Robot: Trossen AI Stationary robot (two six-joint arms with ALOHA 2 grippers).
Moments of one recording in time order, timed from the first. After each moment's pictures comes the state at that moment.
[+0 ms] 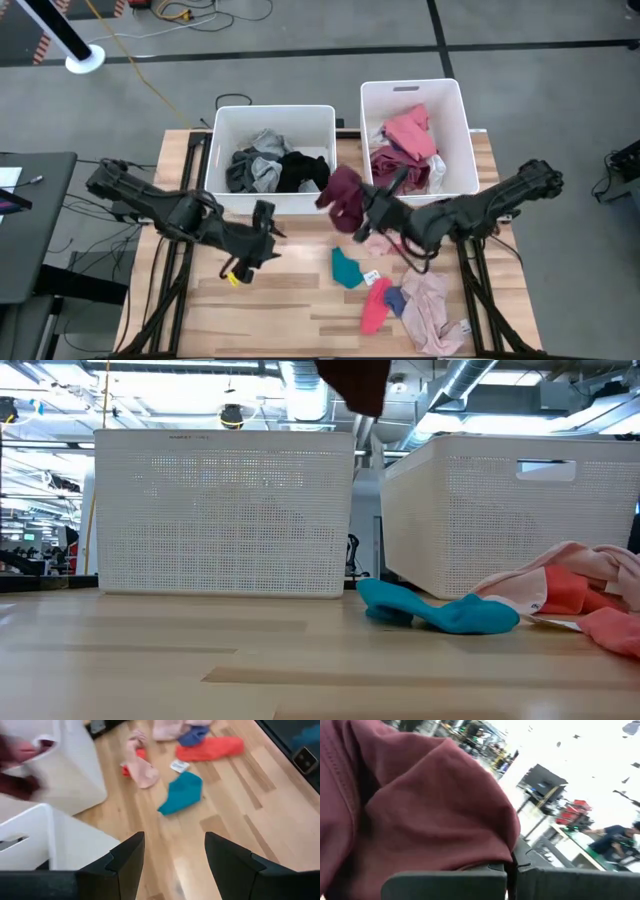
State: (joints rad) left arm -0.44 1.35 1.42 -0.85 -0.36 0.14; right arm 0.43 1.40 1.35 -0.03 1.14 -0.49
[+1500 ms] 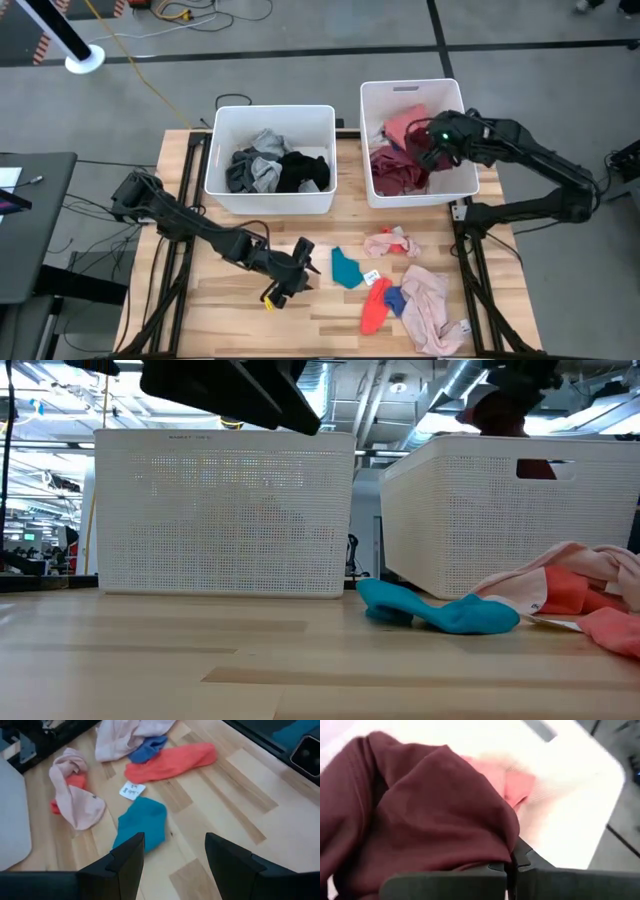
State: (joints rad) left arm -0.42 1.63 1.07 -0.08 -0.18 0.30; right arm -0.41 1.07 1.35 -1.30 0.60 0.20
